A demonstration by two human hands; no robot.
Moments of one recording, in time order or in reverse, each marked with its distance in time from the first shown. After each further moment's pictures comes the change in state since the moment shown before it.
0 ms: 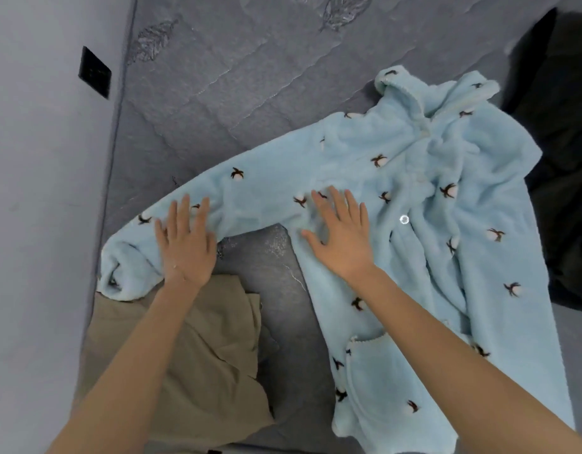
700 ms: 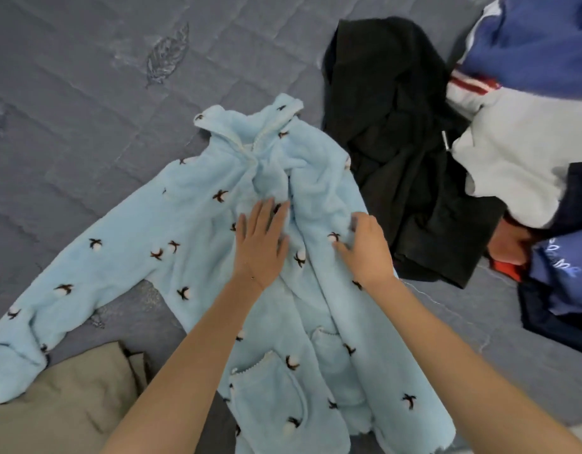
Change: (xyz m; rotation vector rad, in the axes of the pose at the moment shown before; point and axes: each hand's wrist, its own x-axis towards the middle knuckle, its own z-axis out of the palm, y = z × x) left_hand 0.003 0.347 0.045 -0.045 -0.178 0.553; right_hand -0.069 0.240 -0.122 0.311 0.176 0.505
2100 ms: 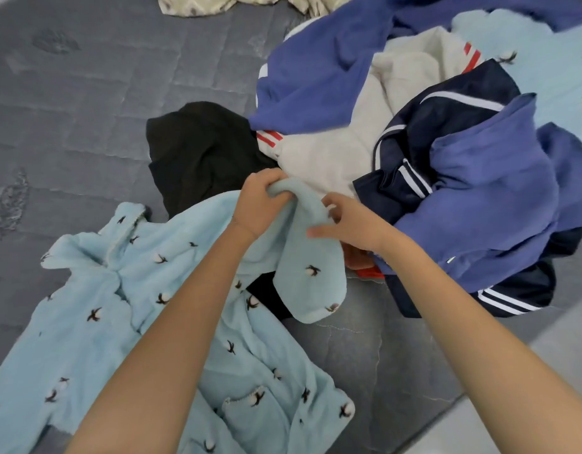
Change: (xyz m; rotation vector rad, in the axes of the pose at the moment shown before) left_hand 0.179 0.296 -0.046 -0.658 -0.075 0.337; right_hand 0.046 0.134 -0.255 0.434 -0.236 0.133
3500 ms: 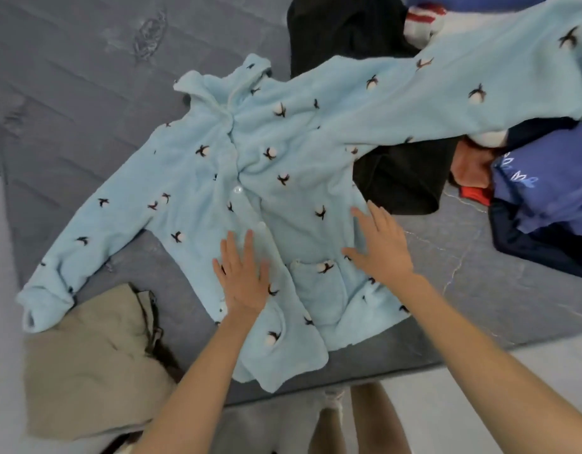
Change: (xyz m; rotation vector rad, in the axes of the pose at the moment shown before) left_hand -0.409 -0.153 0.000 0.627 0.244 -0.703; right_hand -0.101 0.096 0.241 -0.633 0.030 -0.192
